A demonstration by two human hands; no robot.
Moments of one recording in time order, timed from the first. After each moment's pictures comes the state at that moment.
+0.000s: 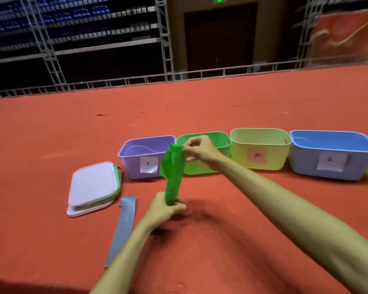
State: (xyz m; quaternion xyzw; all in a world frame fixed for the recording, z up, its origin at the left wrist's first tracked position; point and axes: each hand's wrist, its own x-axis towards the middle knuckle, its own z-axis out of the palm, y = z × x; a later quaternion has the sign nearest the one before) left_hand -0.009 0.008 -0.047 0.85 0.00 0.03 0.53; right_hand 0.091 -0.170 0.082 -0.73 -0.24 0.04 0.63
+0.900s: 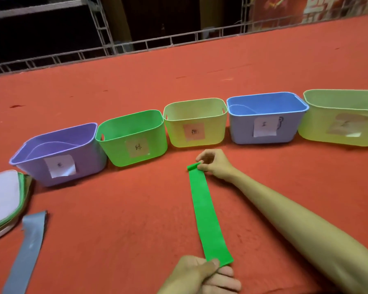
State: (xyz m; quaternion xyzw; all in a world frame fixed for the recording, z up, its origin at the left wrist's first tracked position) left_hand -0.105 -0.229 -0.059 0.57 0.07 -0.43 0.69; right_hand 0.144 -0.420 -0.090 -0.80 -0.06 0.00 0.59
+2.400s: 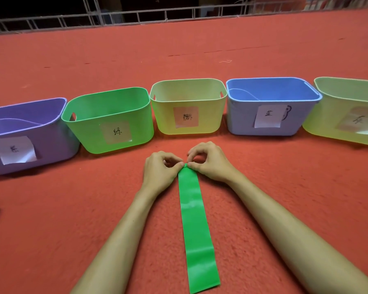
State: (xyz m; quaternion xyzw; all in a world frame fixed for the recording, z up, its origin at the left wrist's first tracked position) left_hand 0.134 -0.232 -0.104 0.89 -0.08 0.10 0.43; right_hand 0.150 -0.428 -0.112 -0.89 -0.16 -0.11 0.41
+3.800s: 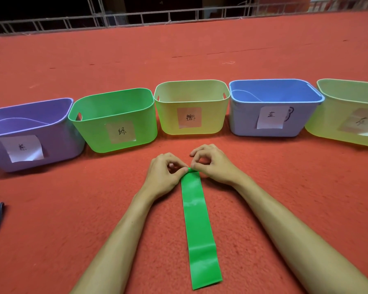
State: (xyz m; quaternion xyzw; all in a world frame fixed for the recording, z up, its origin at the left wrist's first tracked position) left_hand 0.129 -0.220 -0.107 0.88 -0.18 0.08 0.43; right_hand 0.142 -0.431 -0.110 -0.89 -0.19 -0.06 0.41
